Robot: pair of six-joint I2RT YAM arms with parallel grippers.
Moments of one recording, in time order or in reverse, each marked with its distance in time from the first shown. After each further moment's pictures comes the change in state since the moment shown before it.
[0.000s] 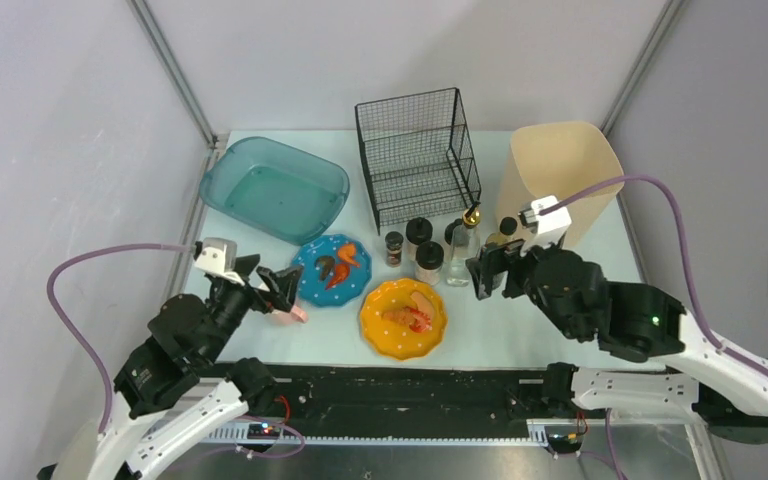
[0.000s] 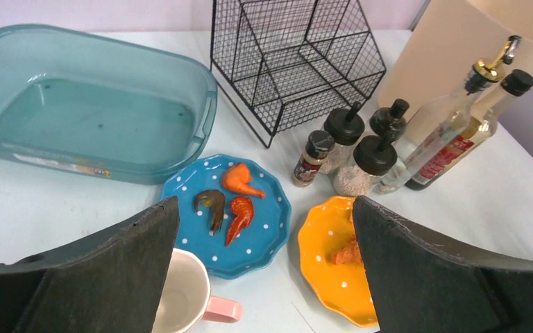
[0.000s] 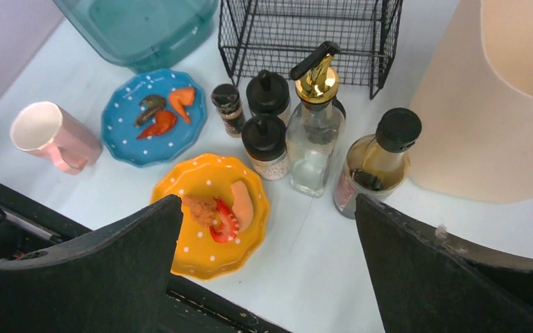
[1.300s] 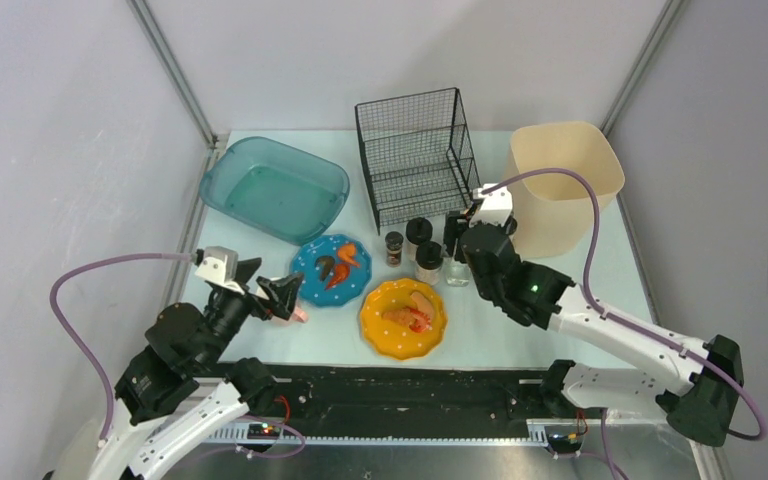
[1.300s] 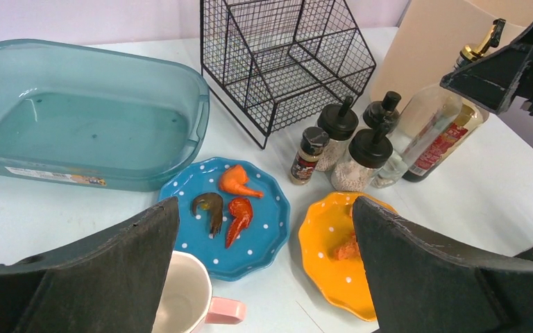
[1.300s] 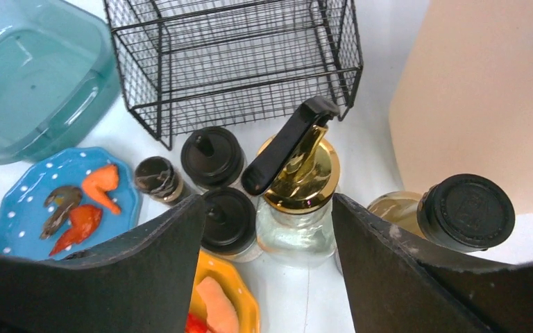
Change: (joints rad) left arm 0.007 -0.077 -0.048 0.020 0.064 0.052; right arm -0.289 0.273 -0.312 0.600 0.018 -0.018
